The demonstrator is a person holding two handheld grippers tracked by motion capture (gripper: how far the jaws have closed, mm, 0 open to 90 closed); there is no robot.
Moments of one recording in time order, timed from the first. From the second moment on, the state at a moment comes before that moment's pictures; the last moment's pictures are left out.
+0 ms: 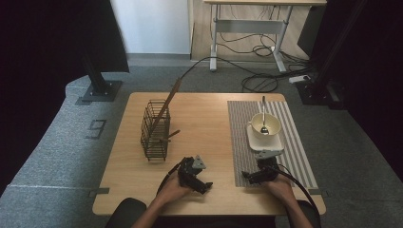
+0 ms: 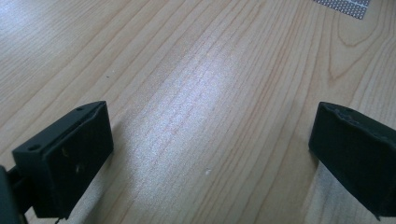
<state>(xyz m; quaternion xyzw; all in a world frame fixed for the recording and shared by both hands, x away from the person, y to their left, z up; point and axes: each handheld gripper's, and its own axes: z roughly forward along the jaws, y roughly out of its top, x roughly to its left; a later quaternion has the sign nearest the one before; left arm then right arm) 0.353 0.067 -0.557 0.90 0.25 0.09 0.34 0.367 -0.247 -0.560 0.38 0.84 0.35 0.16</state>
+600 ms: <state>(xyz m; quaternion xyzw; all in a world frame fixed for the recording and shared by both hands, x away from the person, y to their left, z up) 0.353 0.067 -0.557 0.90 0.25 0.09 0.34 0.370 -0.236 -0.537 0.36 0.85 0.37 0.09</state>
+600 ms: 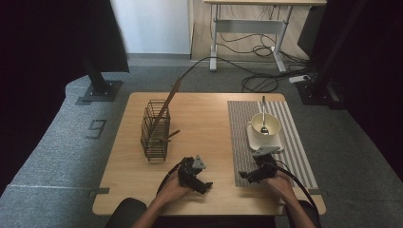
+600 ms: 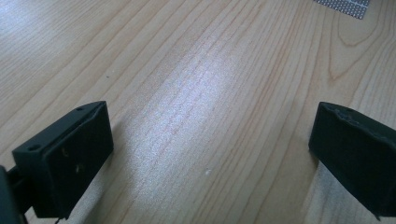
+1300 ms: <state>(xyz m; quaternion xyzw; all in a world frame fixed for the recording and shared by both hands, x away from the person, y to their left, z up) 0.353 0.067 -0.557 0.90 0.25 0.09 0.34 0.379 -0.203 -0.492 0.32 0.86 0.39 0.08</state>
